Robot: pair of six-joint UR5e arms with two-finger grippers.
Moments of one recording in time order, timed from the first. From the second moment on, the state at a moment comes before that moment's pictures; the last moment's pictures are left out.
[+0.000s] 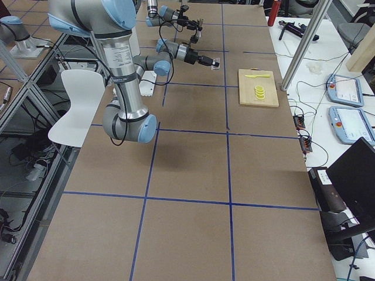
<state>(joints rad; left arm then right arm) -0.13 -1.41 -1.59 -3.43 -0.50 -0.74 0.26 -1.14 1.97 -1.44 0.46 0.58</state>
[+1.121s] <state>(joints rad) -0.12 -1.47 -1.49 -3.41 -0.50 -0.66 0.26 -1.14 1.97 -1.44 0.46 0.58</state>
